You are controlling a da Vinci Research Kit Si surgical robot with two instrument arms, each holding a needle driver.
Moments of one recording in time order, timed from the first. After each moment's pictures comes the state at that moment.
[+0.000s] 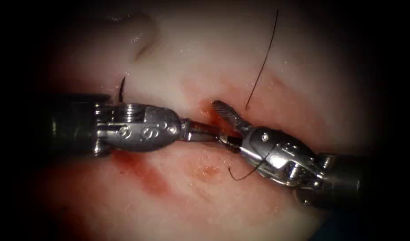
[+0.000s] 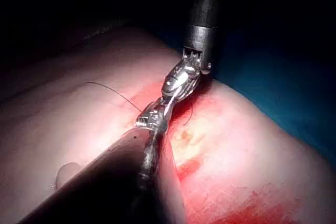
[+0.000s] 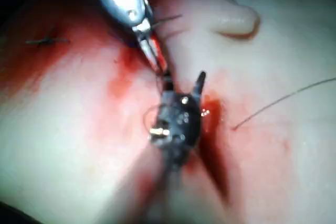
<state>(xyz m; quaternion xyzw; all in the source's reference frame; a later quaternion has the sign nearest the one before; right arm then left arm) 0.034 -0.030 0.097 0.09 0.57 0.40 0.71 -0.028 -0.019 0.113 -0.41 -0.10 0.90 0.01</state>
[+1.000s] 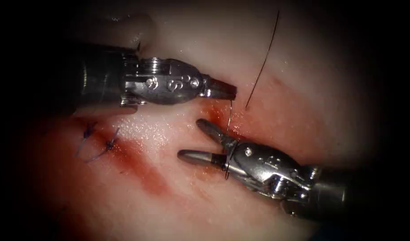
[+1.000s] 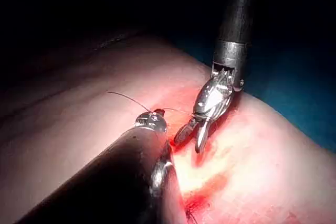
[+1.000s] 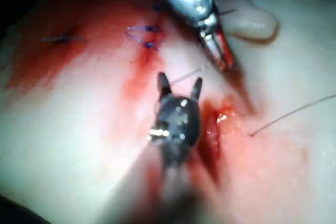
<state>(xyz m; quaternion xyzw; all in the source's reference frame) 0.036 -0.033 0.098 0.13 0.56 0.35 0.74 -0.030 -0.013 0.116 -0.39 -0.10 0.92 0.01</state>
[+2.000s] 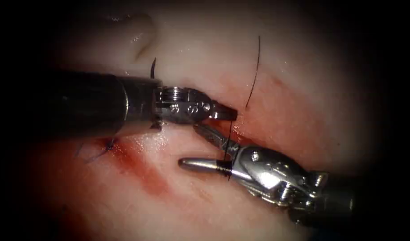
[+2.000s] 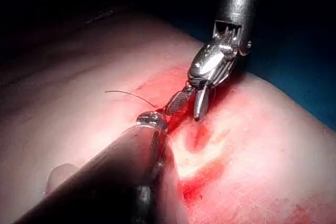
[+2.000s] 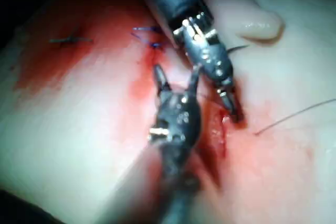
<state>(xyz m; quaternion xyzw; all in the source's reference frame) 0.034 -0.031 0.095 0.13 0.62 0.38 0.67 -0.032 -0.017 0.125 -0.38 -0.12 0.92 -0.03</state>
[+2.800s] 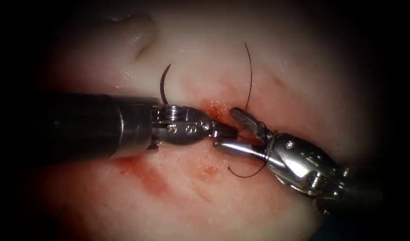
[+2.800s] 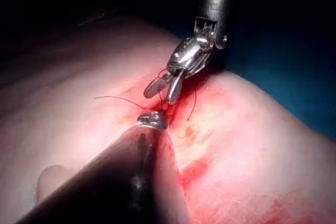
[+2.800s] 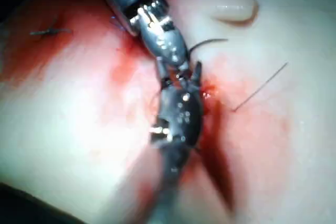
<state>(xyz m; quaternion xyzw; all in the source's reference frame) 0.029 -0.029 0.097 0.04 0.59 0.47 0.66 -0.033 -0.020 0.122 -0.39 -0.13 0.91 -0.03</state>
